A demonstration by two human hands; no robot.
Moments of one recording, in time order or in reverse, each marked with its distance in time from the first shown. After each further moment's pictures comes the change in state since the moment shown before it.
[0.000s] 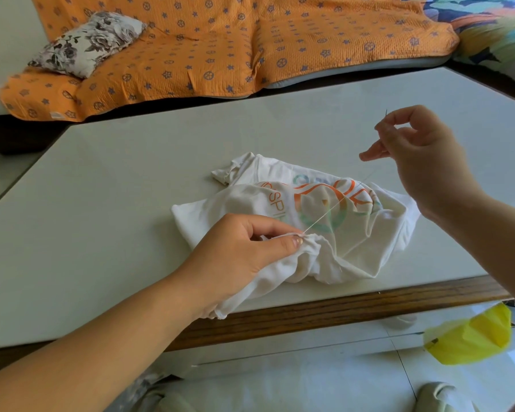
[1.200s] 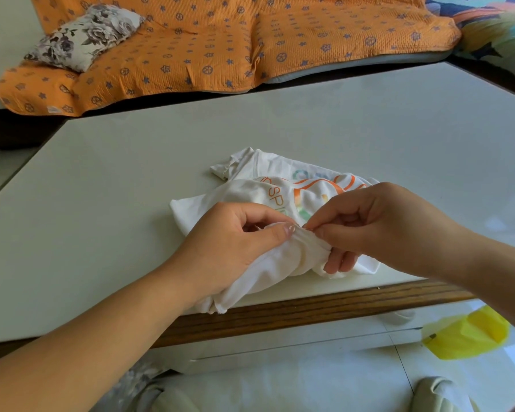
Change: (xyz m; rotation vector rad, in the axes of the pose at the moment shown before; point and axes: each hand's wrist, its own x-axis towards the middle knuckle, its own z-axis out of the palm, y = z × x) left_hand -0.001 0.004 -0.006 0.107 0.069 0.062; right_hand -0.071 -0.034 0.001 -0.169 -0.774 0.058
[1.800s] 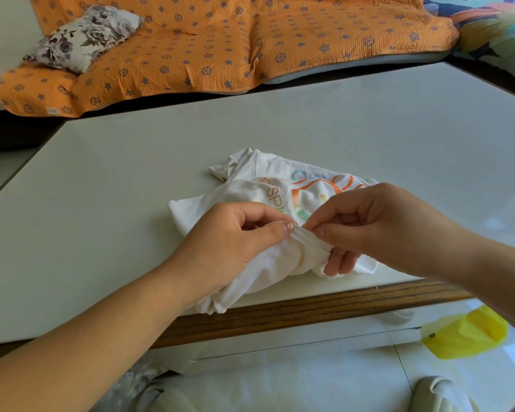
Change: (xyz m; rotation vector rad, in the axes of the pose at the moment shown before) left_hand 0.002 0.000 0.001 -0.065 -0.002 -0.038; right_hand -0.001 0.000 -0.001 0.019 -0.013 0.022
